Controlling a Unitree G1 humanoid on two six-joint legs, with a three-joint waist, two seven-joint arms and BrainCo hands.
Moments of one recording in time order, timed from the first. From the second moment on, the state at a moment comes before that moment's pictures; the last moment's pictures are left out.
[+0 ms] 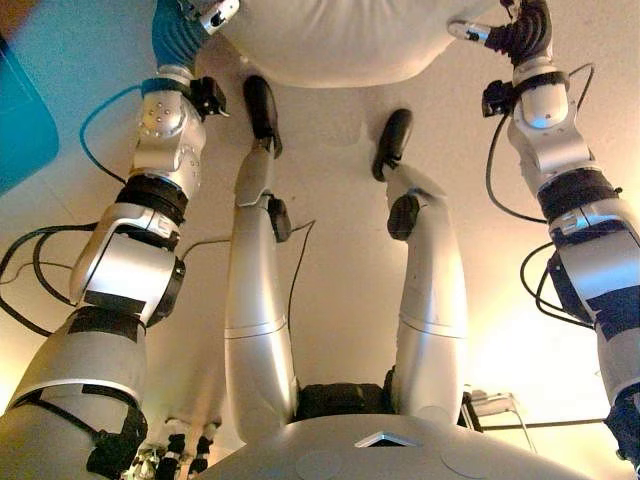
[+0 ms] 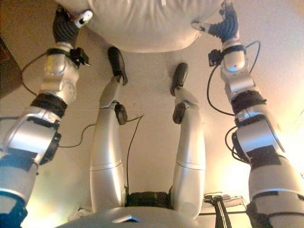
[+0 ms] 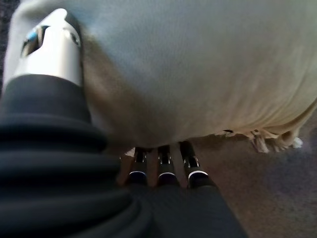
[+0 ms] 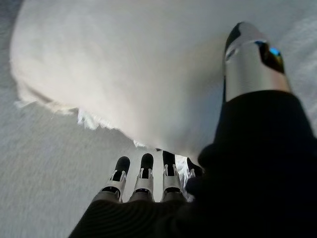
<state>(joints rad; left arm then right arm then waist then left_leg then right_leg) -1.10 0.54 -0.45 1.01 -0.78 -0.41 0.04 -1.12 -0.61 0.49 0.97 0.46 -0.37 -0.12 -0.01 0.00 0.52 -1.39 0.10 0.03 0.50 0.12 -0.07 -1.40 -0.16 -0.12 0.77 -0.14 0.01</state>
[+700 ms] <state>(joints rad) -1.22 0.60 -0.54 1.01 -1.10 -0.25 -0.31 -1.23 -0.68 0.55 0.90 0.83 -0.27 0.25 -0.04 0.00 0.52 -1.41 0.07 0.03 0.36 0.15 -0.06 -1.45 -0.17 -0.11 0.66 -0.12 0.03</state>
